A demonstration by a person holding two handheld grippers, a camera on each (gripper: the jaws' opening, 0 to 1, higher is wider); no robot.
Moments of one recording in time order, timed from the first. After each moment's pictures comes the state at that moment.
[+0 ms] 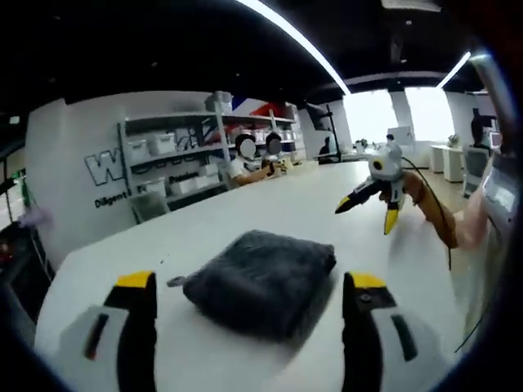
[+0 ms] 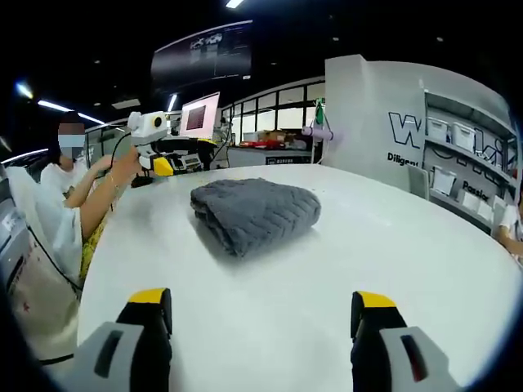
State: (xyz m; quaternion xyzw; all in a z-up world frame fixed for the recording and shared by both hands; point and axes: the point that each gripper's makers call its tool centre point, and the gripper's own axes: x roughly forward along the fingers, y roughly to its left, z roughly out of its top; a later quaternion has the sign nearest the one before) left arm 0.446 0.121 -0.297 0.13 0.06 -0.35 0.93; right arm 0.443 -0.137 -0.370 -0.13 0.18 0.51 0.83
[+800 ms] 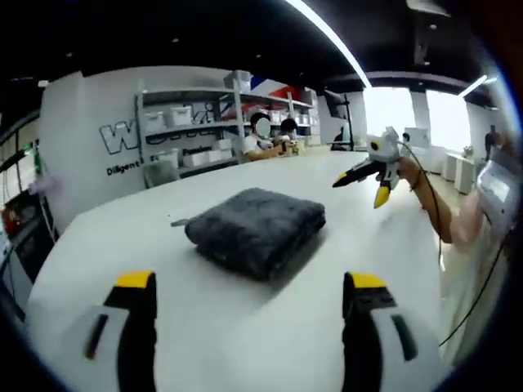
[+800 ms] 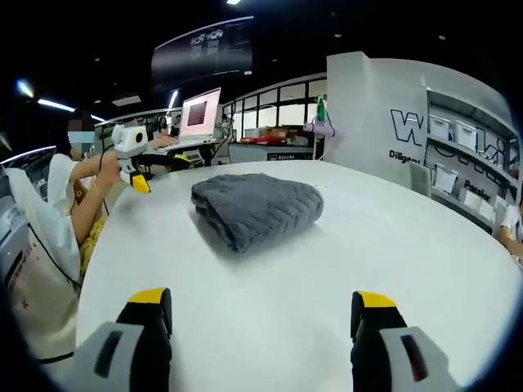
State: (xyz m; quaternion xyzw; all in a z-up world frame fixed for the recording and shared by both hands) left arm 0.405 0.155 -0.343 0.11 0.13 -0.30 0.94; right arm 0.442 -0.134 -0.376 -0.13 0.18 0.51 0.83
